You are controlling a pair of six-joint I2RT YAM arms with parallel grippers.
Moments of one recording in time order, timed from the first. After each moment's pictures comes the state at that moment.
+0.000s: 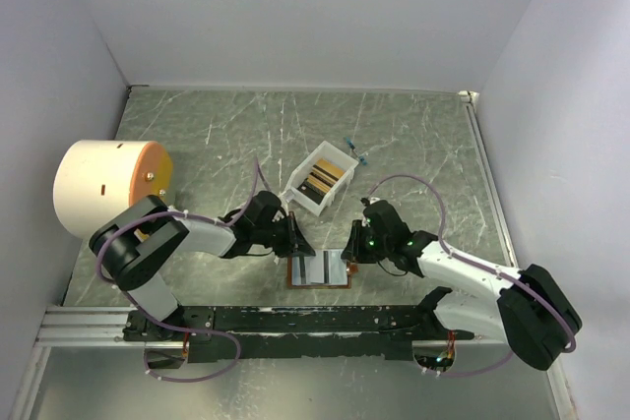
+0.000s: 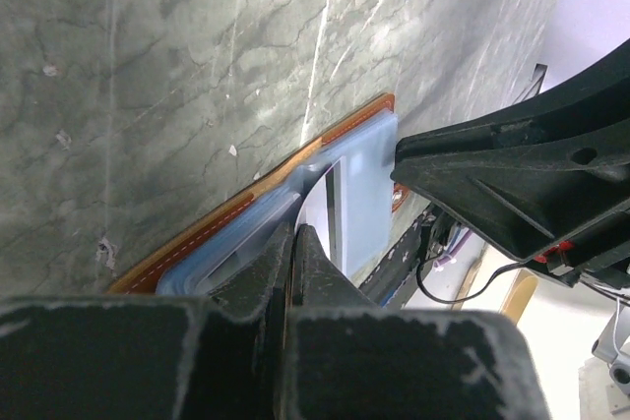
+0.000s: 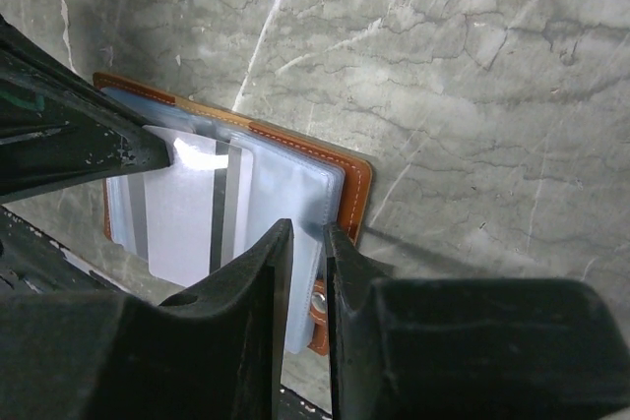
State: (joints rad) left arm -0.81 1.66 0.56 0.40 0.40 -1.02; right arm 0.68 1.10 0.39 -0.18 -0.13 0.66
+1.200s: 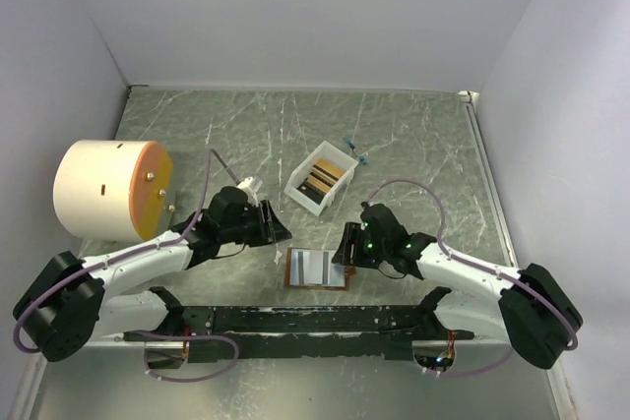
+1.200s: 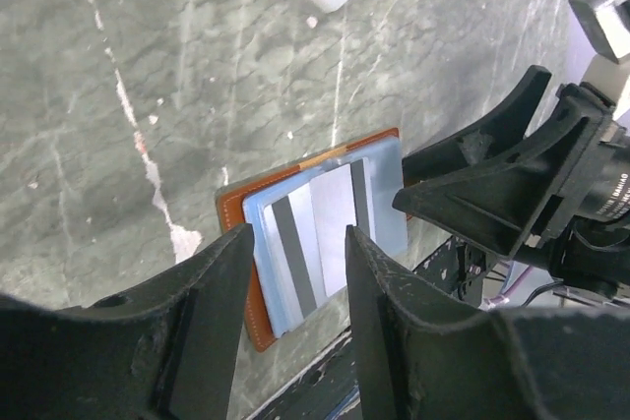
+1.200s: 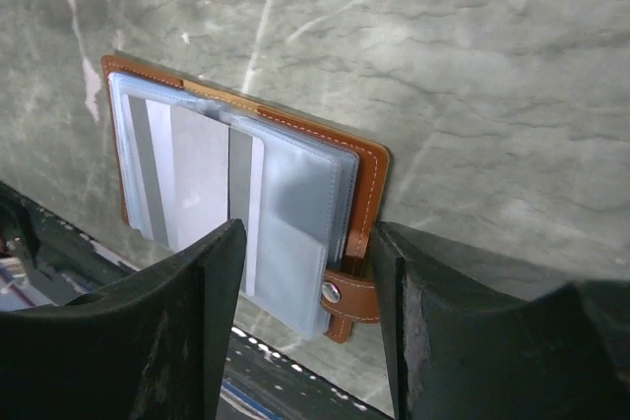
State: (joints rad) left arm -0.74 1.17 0.48 0.08 0.19 -0.84; right arm 0.71 1.08 0.38 -0.20 -0.14 0.78
